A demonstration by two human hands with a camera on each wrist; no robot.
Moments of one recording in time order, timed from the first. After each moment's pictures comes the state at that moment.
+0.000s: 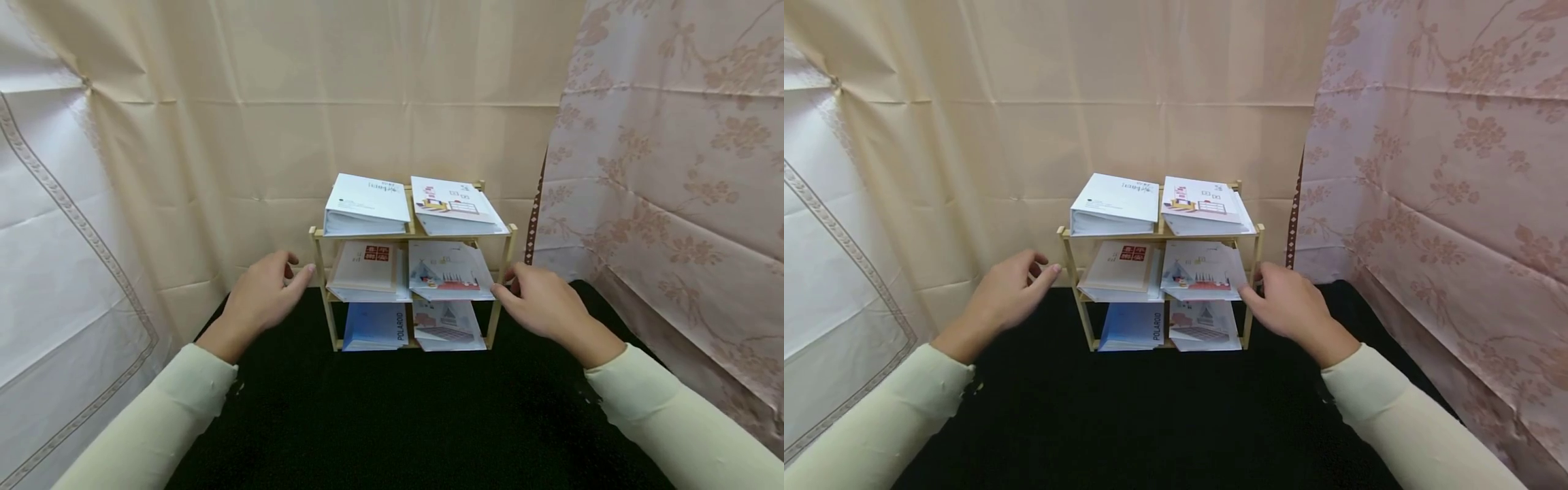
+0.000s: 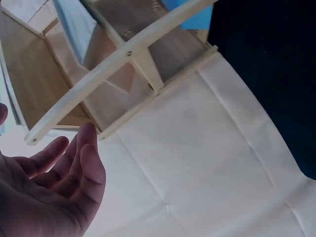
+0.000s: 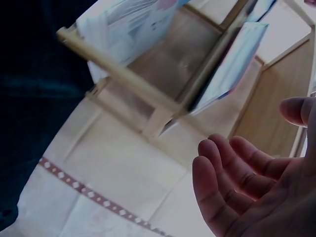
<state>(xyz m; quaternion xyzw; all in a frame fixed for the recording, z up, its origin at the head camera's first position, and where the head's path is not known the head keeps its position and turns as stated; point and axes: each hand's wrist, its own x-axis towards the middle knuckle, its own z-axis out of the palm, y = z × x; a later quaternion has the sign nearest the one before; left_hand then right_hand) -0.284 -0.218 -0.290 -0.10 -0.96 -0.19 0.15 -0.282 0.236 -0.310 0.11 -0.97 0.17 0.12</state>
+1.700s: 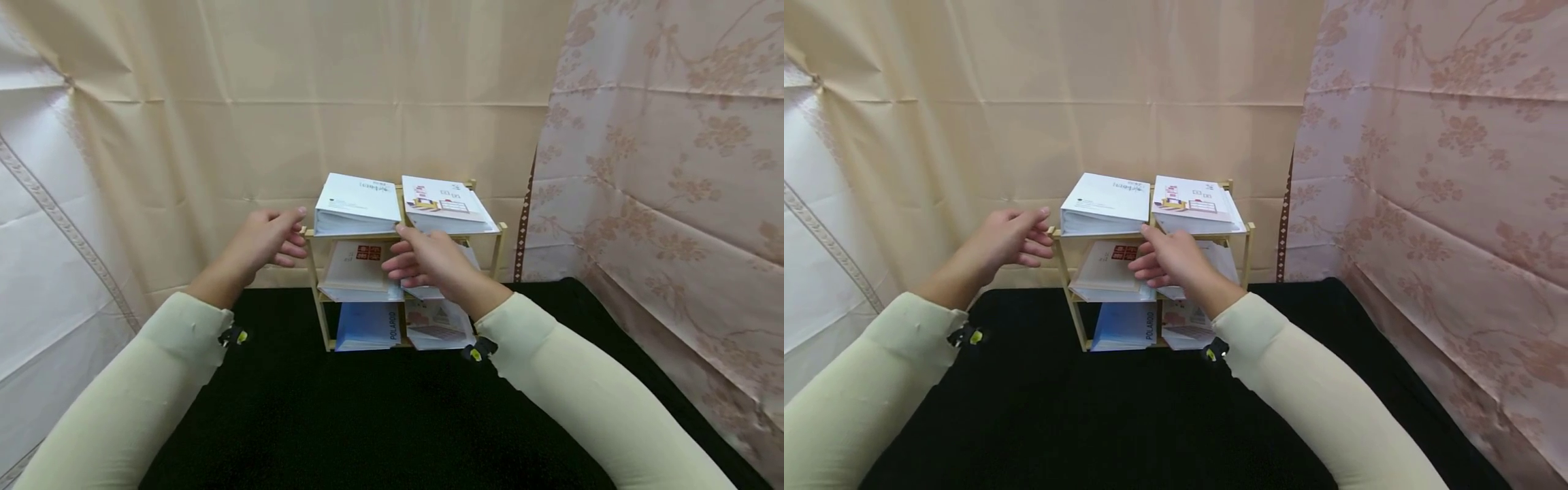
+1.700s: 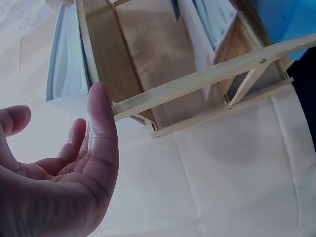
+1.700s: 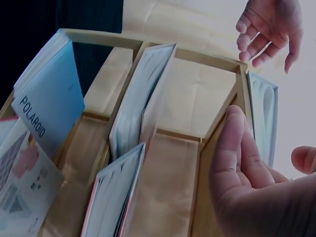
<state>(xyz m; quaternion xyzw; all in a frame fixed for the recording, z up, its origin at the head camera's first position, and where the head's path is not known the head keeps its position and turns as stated) -0.301 -0.193 -0.208 -0.06 -0.87 -0.50 0.01 -0.302 0.100 -0.248 0.08 -0.76 0.64 -0.12</state>
